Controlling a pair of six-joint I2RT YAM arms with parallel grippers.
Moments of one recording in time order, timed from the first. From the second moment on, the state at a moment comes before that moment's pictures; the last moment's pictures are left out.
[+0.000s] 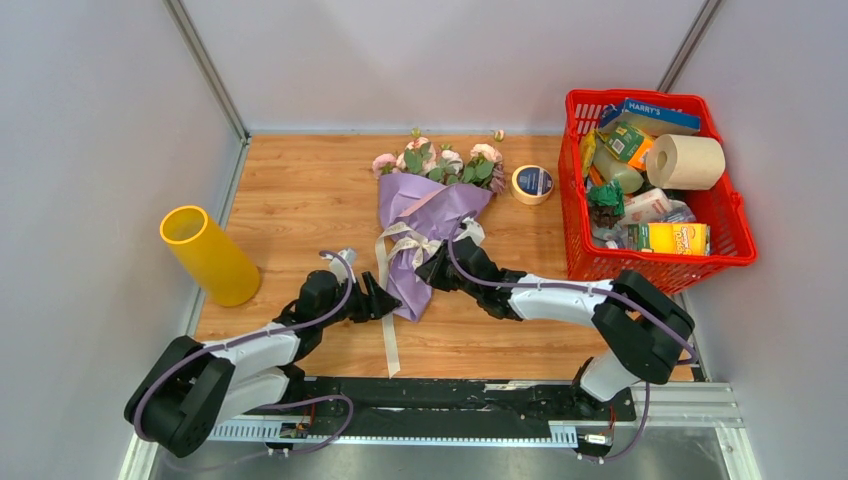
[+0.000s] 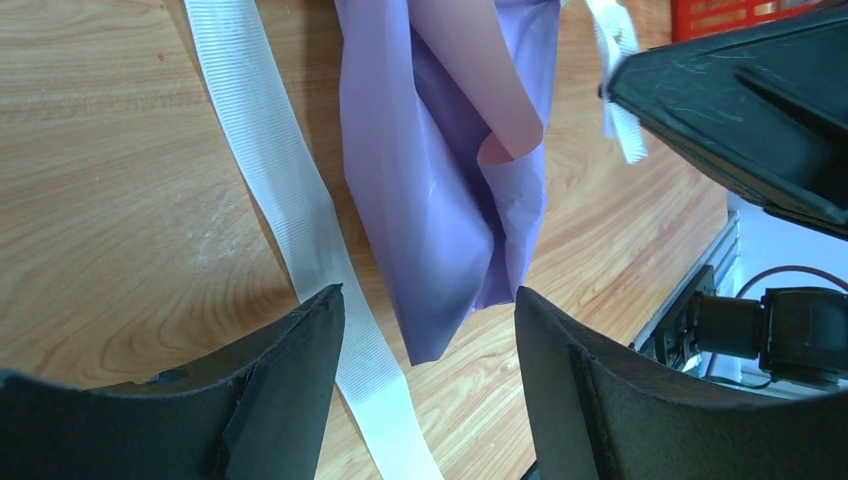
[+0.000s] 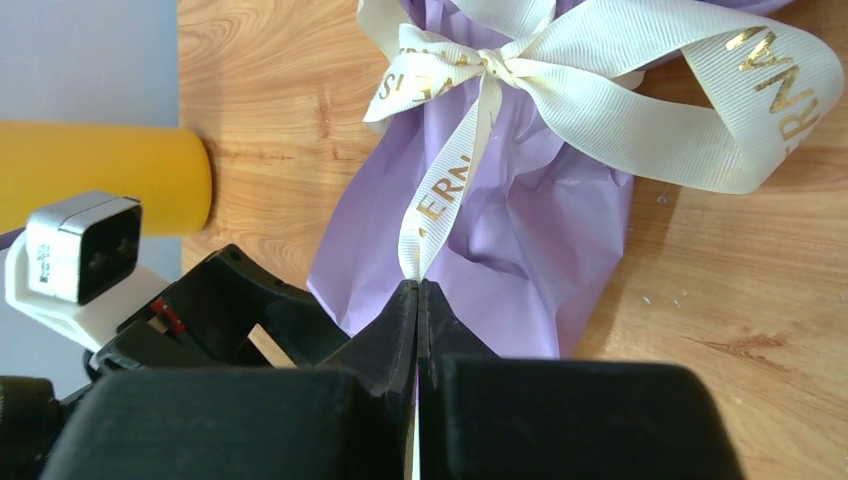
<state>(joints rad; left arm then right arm) -0.50 1.08 0.12 0.47 0.33 -0.77 0.91 1.56 0.75 0.28 0.16 1.04</state>
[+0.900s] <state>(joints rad) -0.50 1.18 0.12 0.56 0.34 -0.79 0.85 1.42 0.74 0.25 0.23 1.03</state>
